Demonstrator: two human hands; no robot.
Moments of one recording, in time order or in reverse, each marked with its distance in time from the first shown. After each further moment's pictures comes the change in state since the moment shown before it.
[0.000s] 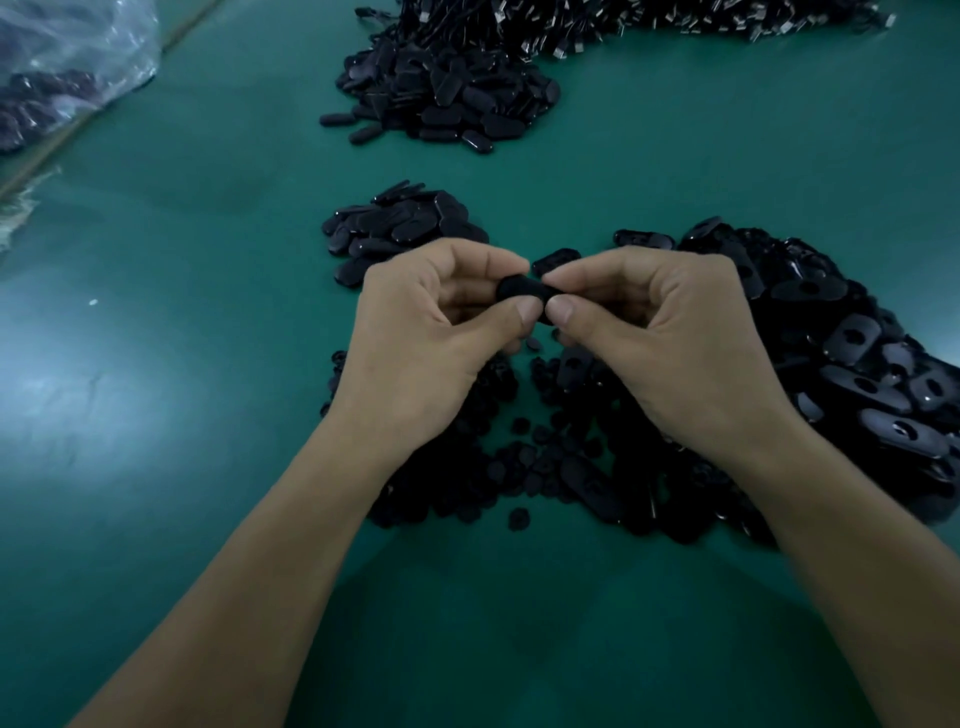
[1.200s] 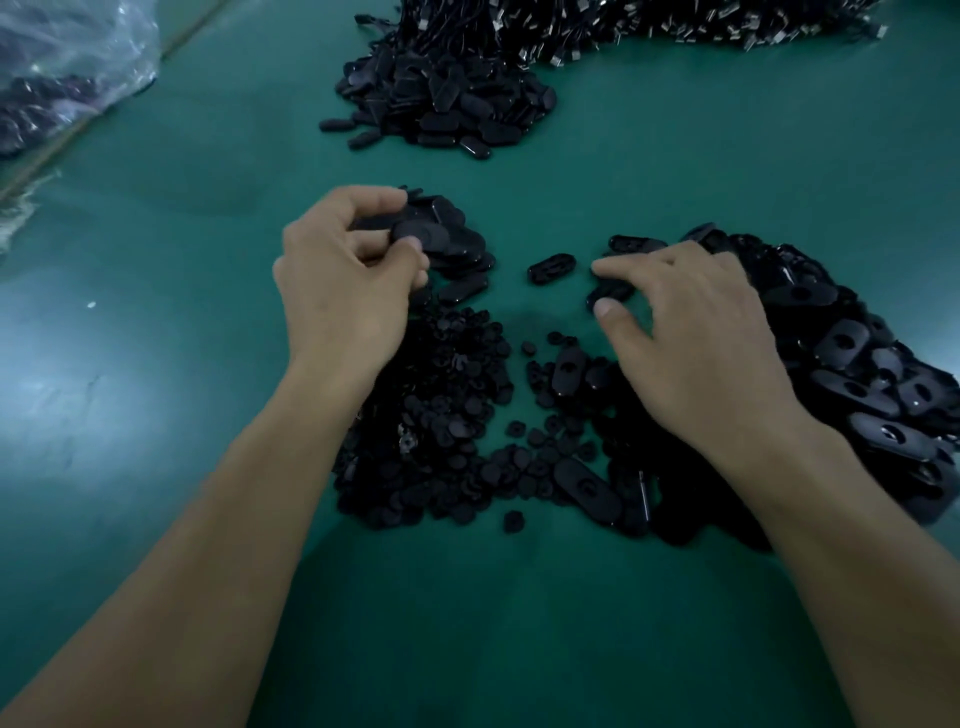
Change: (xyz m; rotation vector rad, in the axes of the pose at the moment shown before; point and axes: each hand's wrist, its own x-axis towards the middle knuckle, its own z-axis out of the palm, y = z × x) left_hand 0.033 -0.011 -0.028 0.227 0.419 -0.084; right_hand 0.003 0.013 -0.014 -0.856 0.045 0.107
